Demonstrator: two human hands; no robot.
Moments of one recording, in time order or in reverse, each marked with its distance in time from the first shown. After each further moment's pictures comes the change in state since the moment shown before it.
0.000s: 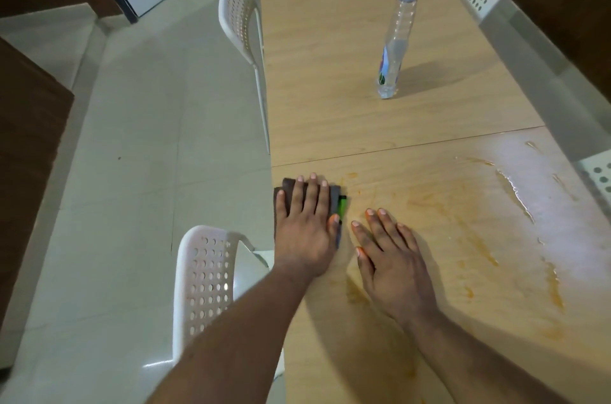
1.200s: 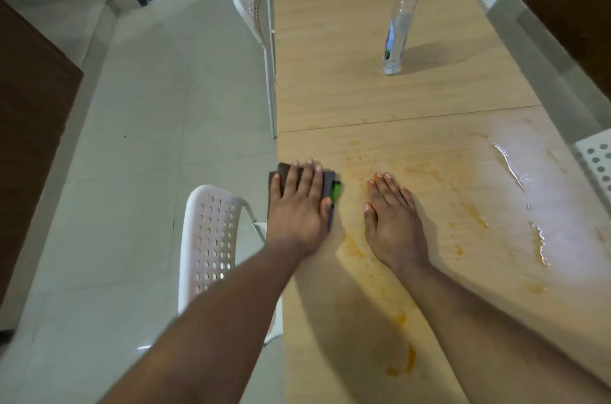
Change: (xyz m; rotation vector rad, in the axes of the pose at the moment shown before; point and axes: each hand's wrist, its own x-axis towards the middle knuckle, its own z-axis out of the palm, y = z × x) left_hand -0.048 -0.007 0.001 0.027 -0.025 -0.027; right_hand 0.002 -0.002 -0.002 0.123 0.069 0.096
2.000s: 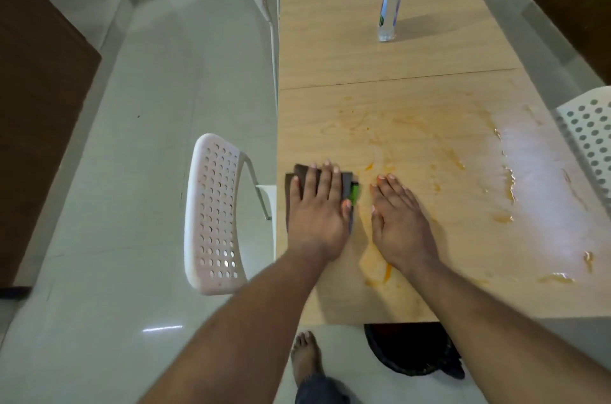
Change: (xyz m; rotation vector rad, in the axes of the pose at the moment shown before) left_hand -0.124 0.081 0.029 -0.052 0.063 -0.058; right_hand -0.126 0.038 0.010 0.031 0.121 -0.170
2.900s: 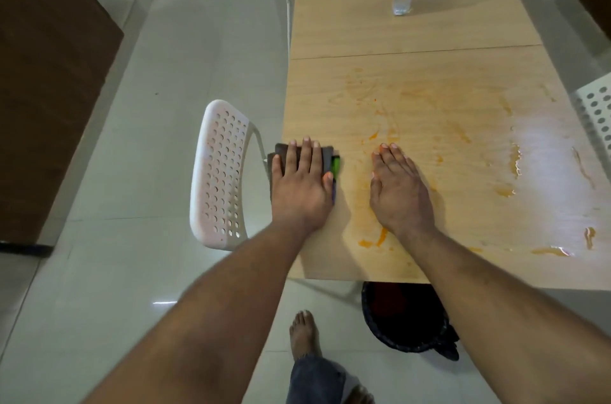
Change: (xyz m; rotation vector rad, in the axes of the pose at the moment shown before) left_hand -0.033 -0.018 0.004 0.015 -0.019 -0.154; right_hand -0.002 -0.008 -0.009 -0.036 -0.075 0.041
